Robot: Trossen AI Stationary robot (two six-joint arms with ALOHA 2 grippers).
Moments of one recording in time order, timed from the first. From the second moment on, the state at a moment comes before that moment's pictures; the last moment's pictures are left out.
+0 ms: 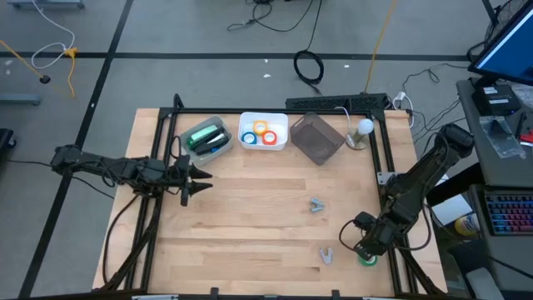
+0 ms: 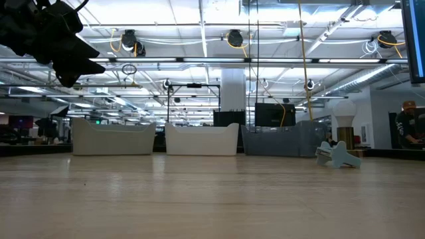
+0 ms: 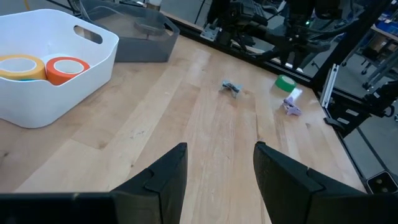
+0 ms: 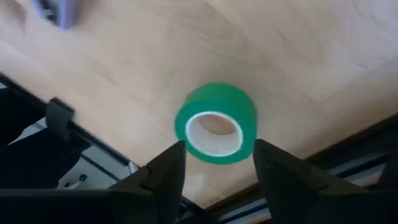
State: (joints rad) left arm -0.19 0.38 0.24 -0.16 -0.22 -0.42; right arm 0.89 1.19 0.67 -0.71 -0.24 1.82
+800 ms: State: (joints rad) left arm -0.19 0.38 0.24 -0.16 -0.22 -0.43; right arm 0.89 1.19 0.45 -0.46 -0.34 1.85
